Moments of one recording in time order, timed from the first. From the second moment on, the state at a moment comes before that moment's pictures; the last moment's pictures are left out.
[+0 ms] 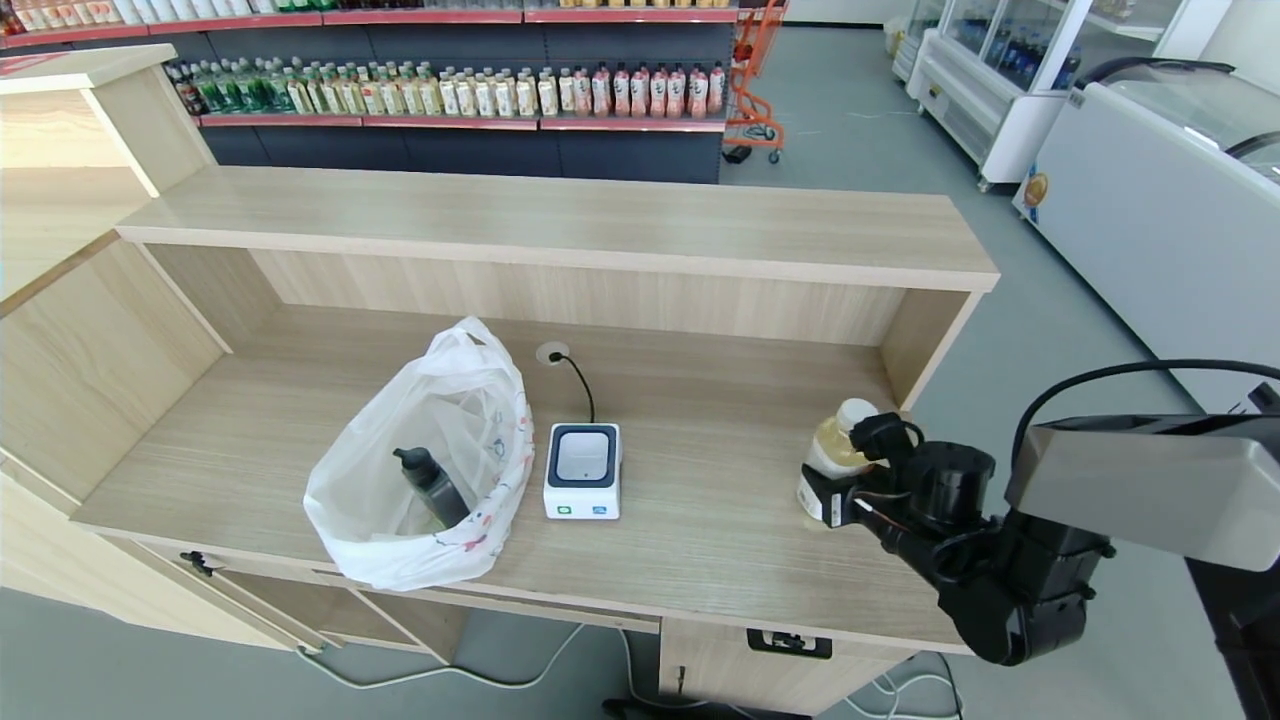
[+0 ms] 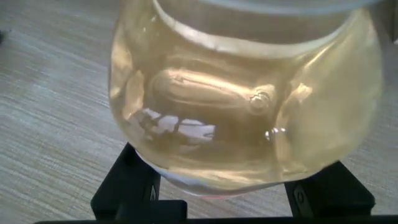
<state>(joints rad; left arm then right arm) 0.00 0.00 0.00 0.00 0.00 0.00 0.28 2.36 -0.72 -1.48 -0.03 -0.07</state>
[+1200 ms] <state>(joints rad) 0.00 0.00 0.00 0.00 0.00 0.00 0.53 1.15 -0.92 -0.23 0.92 0.48</state>
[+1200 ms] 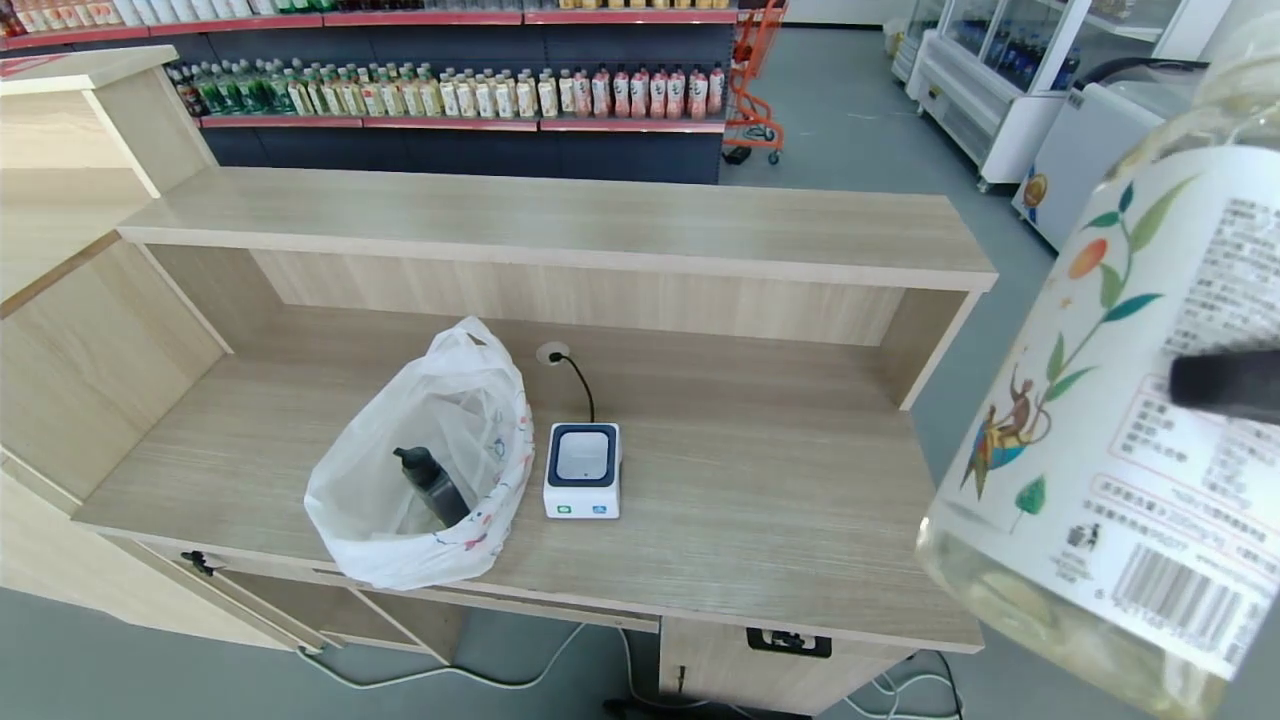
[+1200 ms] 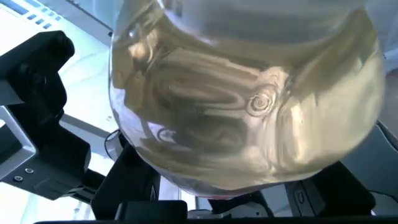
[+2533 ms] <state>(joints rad) 0.00 0.00 0.00 0.00 0.00 0.00 0.59 1.09 -0.92 -0.18 0.91 0.48</state>
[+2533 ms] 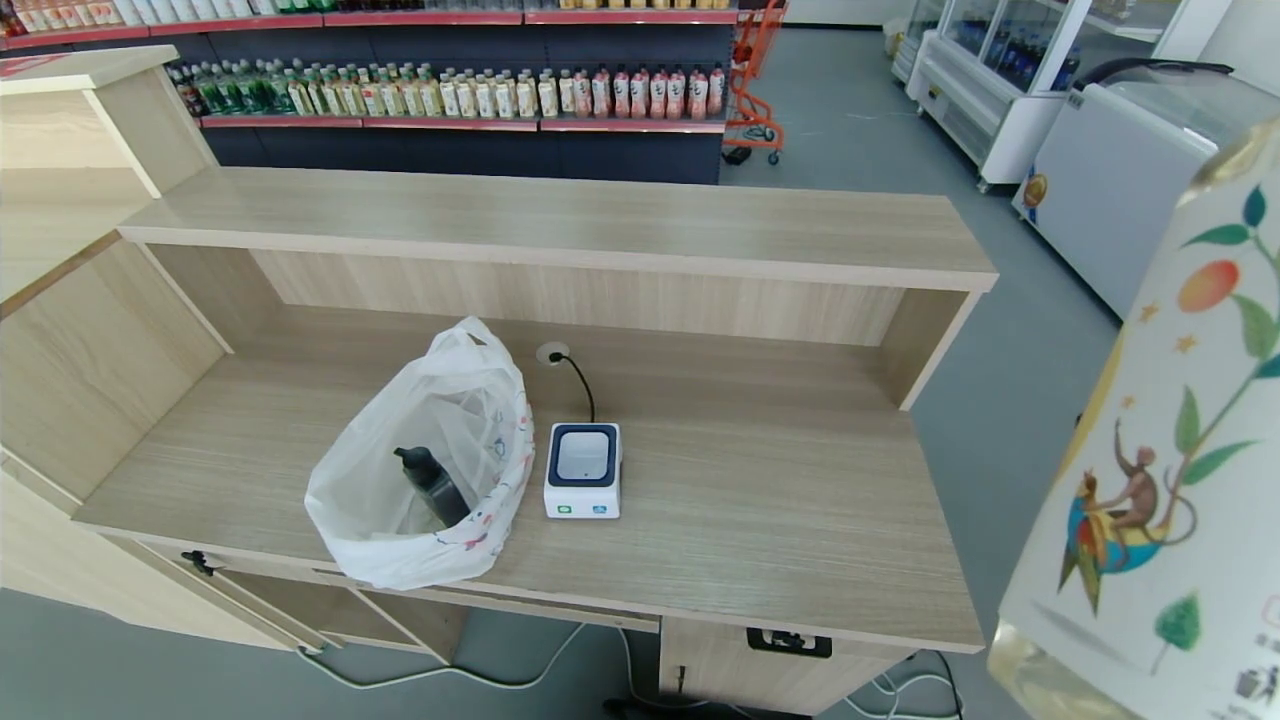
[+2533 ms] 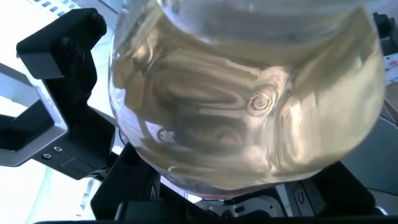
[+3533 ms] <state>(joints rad) 0.00 0.00 0.00 0.00 0.00 0.00 0.20 1.30 -0.57 -0.51 0.15 -0.72</state>
